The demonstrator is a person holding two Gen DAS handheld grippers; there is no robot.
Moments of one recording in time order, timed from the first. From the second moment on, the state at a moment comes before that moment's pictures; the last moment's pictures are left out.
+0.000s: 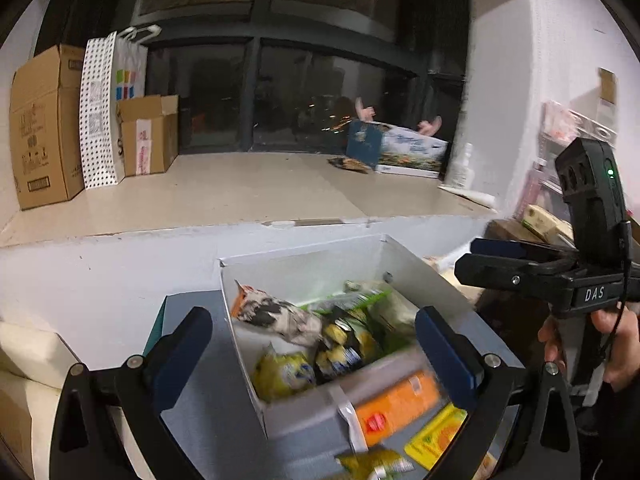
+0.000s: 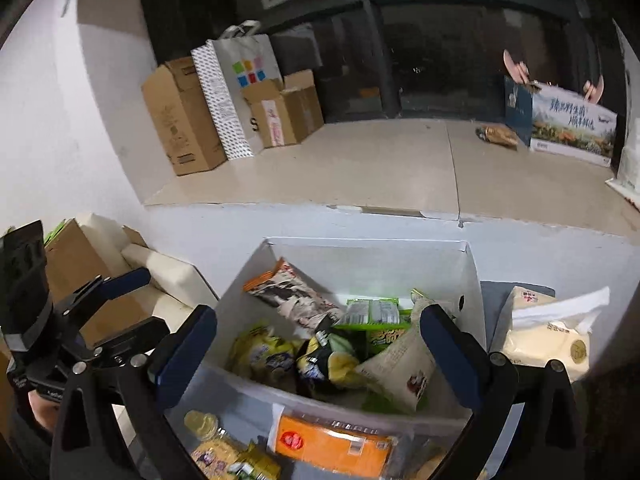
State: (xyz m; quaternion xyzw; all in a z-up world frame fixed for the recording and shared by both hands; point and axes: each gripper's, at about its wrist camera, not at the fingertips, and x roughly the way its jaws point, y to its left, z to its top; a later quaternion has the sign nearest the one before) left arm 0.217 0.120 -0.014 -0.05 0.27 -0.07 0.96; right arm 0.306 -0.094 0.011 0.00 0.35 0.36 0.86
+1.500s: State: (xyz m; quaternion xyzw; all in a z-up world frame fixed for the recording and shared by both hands) left arm 0.029 0.113 -0.118 -0.05 0.35 -0.04 0.93; right arm 0.092 -0.140 -0.087 -0.13 0.37 0.33 0.86
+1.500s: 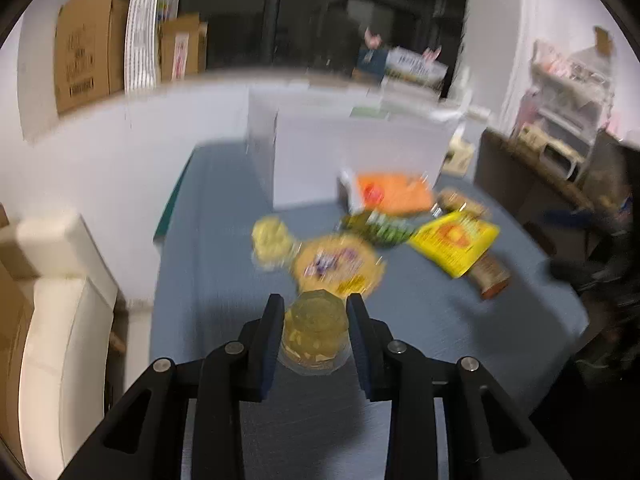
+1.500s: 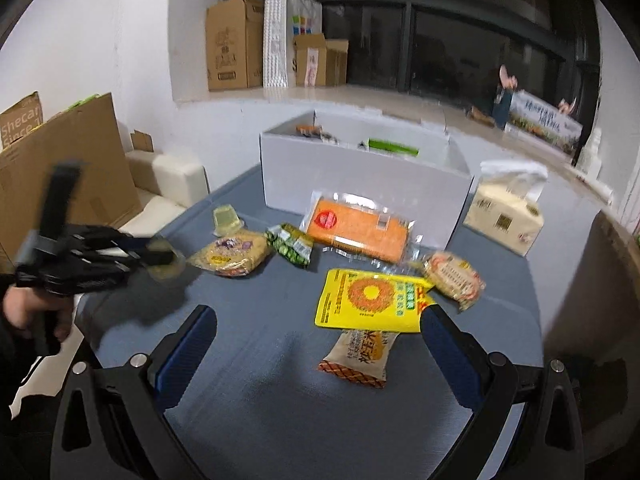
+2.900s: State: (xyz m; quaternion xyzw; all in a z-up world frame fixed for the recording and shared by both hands) left arm 0.094 0.081 -0.026 -0.05 0.22 -0.11 0.97; right arm 0.161 -0.196 -0.033 0.07 0.31 0.34 0.88
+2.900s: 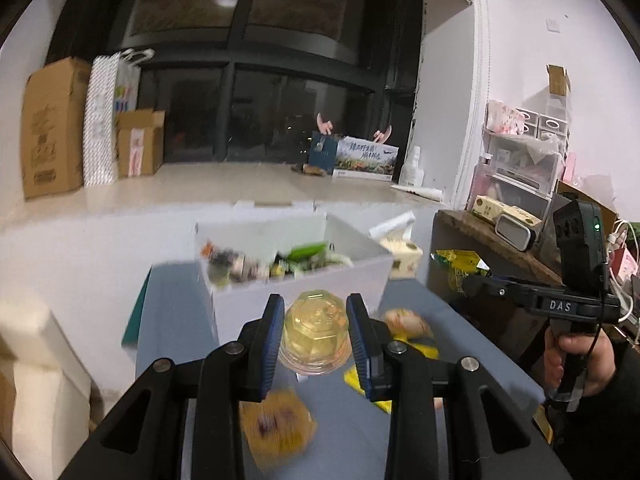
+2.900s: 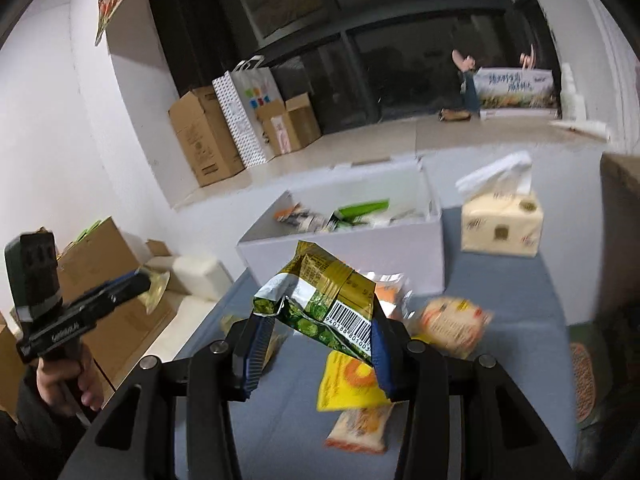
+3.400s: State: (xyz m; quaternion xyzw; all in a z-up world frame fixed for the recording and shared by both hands) left arm 0.289 0.097 -0.038 -0.06 0.32 -0.08 0.94; right arm 0.345 -0.138 -0.026 0.05 0.39 0.30 0.87
